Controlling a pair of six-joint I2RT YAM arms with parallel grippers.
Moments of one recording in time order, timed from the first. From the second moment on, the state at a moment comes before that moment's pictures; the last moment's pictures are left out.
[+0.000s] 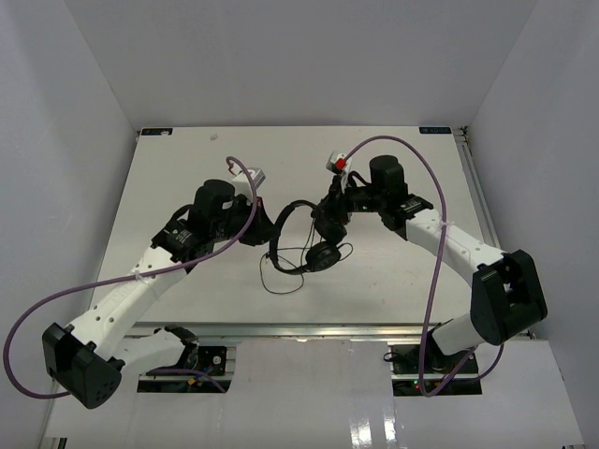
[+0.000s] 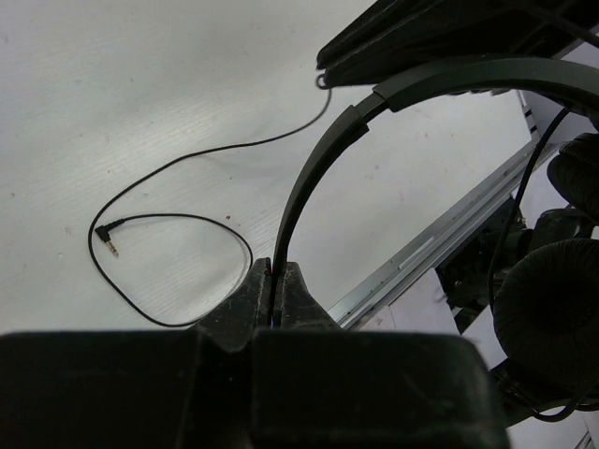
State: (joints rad) left arm -0.58 1.09 1.00 -0.48 0.28 -0.41; right arm 0.51 1.46 1.03 0.00 -0.80 -0.14
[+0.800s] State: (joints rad) left arm -0.59 1.10 1.26 -0.49 0.25 -0.58; right arm 0.51 1.57 0.84 0.64 -1.11 0.29
